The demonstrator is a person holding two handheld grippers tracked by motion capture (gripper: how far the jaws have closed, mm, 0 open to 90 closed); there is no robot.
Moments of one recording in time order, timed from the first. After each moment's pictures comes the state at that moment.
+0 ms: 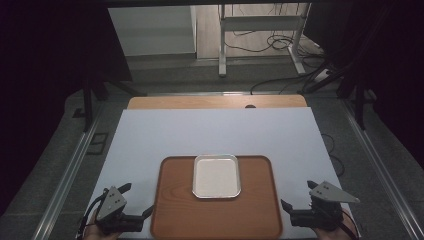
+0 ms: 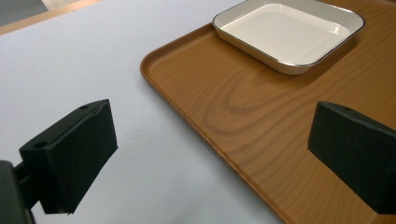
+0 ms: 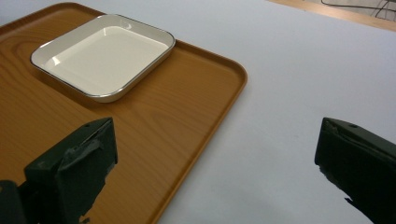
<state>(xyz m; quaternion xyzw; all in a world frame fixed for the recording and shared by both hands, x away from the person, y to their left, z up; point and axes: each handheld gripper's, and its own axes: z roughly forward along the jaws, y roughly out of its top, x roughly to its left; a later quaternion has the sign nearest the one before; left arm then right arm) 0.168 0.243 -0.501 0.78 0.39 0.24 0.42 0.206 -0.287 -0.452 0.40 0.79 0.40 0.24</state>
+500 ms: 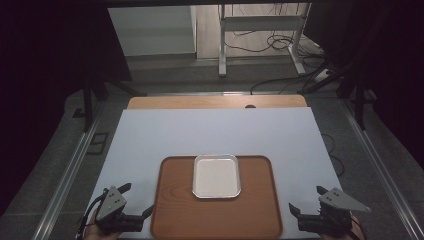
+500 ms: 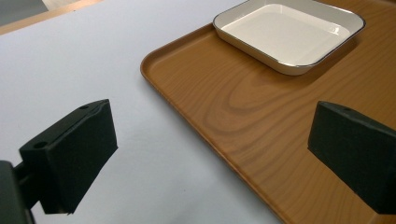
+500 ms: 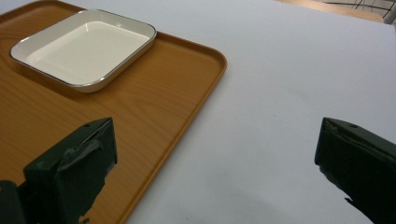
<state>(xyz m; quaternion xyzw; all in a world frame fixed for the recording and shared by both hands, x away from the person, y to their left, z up) 0.168 0.243 -0.501 0.78 0.39 0.24 0.42 0.194 -0.304 -0.459 0.42 0.78 0.39 0.26</state>
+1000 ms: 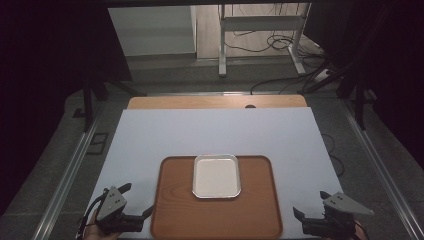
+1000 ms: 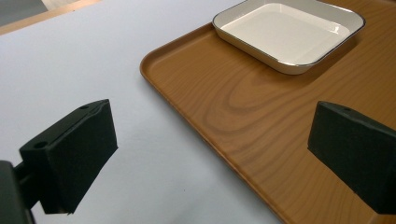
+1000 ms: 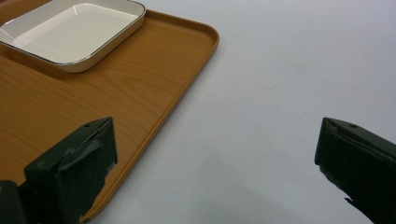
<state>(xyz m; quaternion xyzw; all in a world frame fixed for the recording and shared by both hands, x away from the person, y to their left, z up) 0.168 0.243 -0.501 0.78 0.39 0.24 0.42 0.192 -0.319 -0.474 0.44 0.78 0.39 0.24</state>
